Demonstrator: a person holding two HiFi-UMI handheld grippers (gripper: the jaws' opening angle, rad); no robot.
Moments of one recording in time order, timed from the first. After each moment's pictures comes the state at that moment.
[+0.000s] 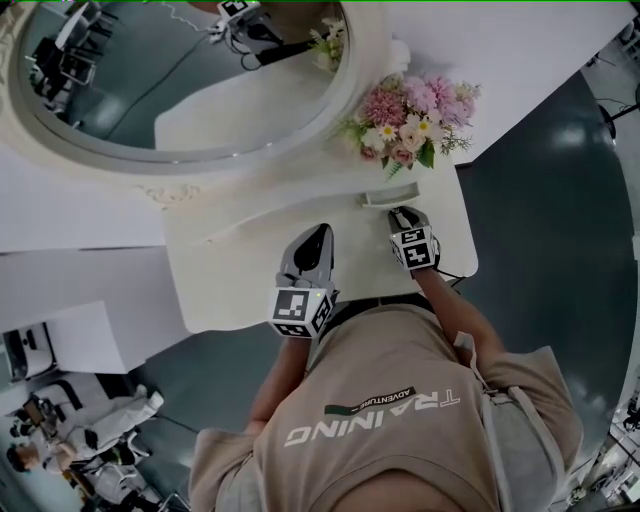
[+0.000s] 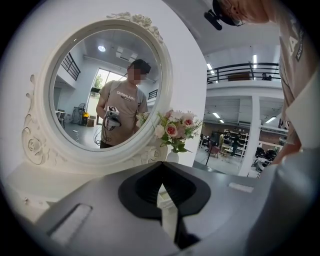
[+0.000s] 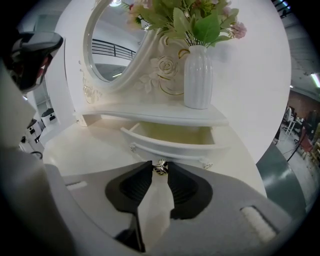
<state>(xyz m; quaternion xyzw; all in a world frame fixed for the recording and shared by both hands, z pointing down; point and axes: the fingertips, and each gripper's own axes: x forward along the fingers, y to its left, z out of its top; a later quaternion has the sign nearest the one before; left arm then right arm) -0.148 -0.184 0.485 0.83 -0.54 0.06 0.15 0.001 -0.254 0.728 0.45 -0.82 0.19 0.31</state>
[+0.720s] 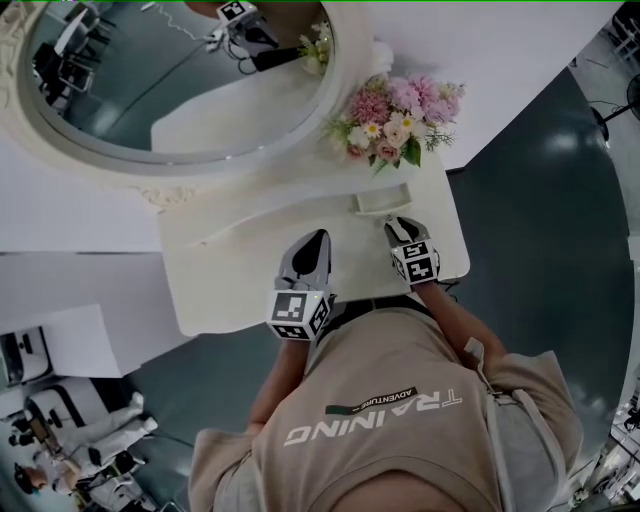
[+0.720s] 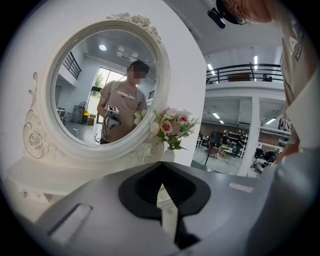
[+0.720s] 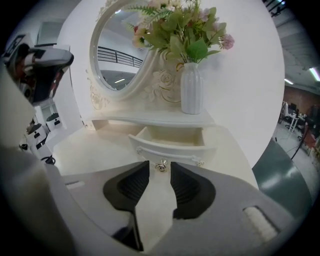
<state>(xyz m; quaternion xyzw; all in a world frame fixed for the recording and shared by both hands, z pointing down) -0.134 -0.169 0.492 0.83 -0.54 0.05 0.15 0.017 -0.218 0.706 0.44 -0.83 0.20 0.29</state>
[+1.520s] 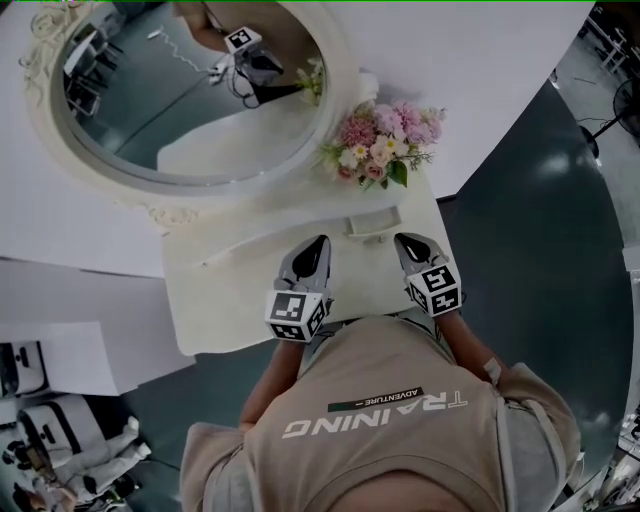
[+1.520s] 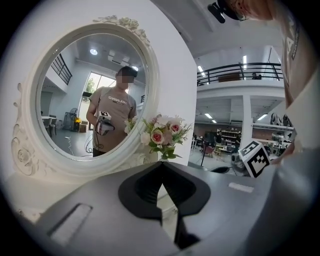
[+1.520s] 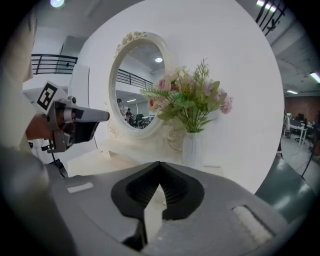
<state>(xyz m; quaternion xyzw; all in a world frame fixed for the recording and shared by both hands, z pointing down) -0.116 -0.183 0.467 0.85 -0.51 0.05 0.11 0.031 -0.202 0.553 0.42 -0.88 0.12 0.18</state>
